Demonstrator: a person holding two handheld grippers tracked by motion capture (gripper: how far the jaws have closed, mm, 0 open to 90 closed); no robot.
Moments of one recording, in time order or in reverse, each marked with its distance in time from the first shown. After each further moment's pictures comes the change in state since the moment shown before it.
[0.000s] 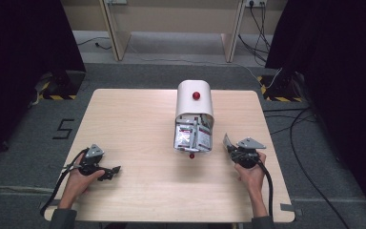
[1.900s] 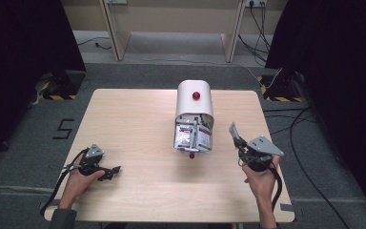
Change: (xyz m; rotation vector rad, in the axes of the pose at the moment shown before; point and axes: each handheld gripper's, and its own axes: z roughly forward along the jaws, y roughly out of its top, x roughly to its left) left arm 0.000 0.000 0.000 -0.001 0.000 0.000; right arm 0.020 0.039 -0.079 -0.217 -0.070 -0.058
